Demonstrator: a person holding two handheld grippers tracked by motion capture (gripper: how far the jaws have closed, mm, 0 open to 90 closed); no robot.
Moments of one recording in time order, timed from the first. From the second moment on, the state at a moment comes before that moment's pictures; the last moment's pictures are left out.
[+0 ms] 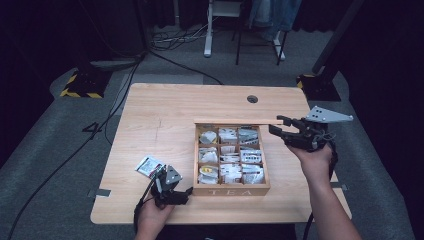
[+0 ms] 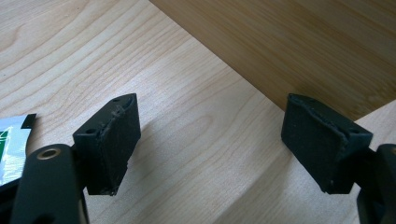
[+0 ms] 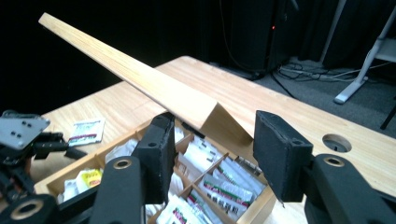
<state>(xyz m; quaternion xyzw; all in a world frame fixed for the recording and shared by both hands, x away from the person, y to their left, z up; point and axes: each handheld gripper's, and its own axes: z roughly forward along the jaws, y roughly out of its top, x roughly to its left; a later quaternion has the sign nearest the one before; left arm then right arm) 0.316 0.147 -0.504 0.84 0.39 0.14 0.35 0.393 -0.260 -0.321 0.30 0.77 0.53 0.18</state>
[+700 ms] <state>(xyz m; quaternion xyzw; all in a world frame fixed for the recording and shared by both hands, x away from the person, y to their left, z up) 0.316 0.147 -0.504 0.84 0.39 0.15 0.35 0.355 -0.251 -0.333 0.29 0.82 0.45 0.20</state>
